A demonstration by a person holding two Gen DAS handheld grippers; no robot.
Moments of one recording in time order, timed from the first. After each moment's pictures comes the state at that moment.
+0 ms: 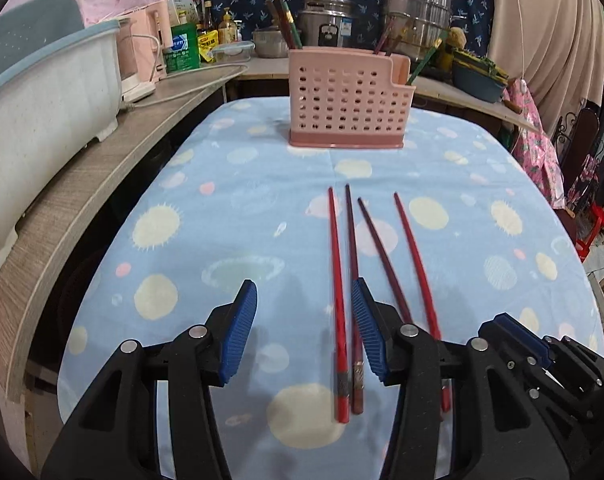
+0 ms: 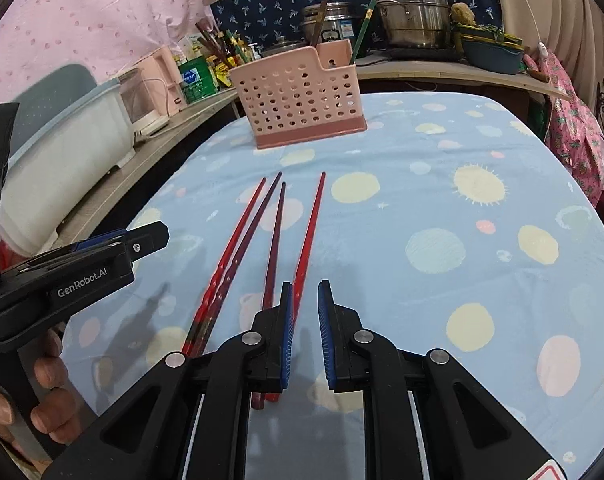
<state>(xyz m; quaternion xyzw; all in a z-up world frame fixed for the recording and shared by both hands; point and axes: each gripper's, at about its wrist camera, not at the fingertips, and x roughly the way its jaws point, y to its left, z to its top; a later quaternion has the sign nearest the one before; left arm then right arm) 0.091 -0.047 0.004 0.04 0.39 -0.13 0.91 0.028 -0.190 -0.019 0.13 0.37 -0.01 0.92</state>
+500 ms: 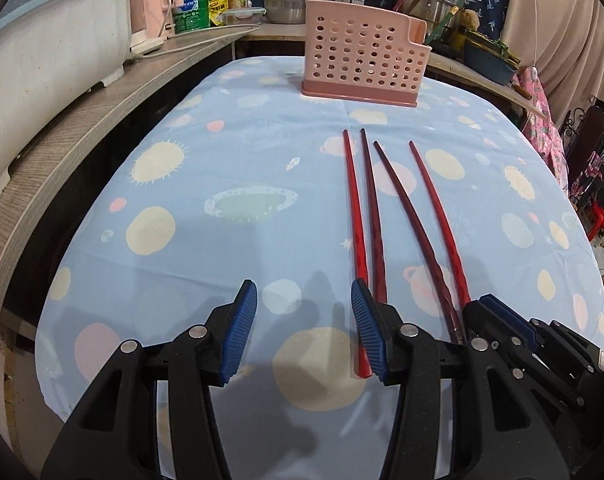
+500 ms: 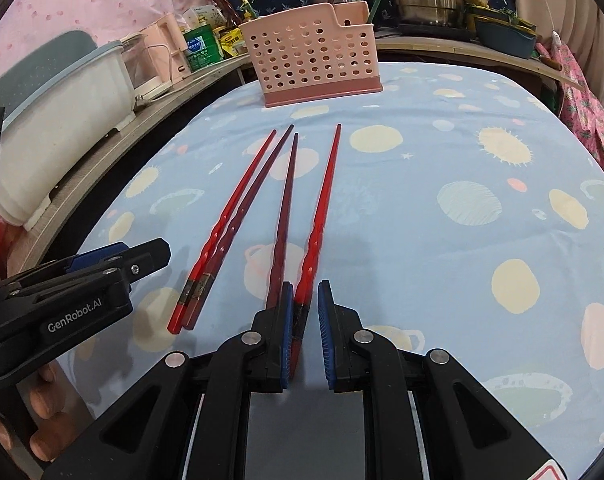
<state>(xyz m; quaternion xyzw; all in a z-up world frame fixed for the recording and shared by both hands) 0.079 -0.032 -0.032 0.02 0.44 -0.12 0.89 0.031 -0.168 -0.049 0.11 0.40 0.00 0.91</state>
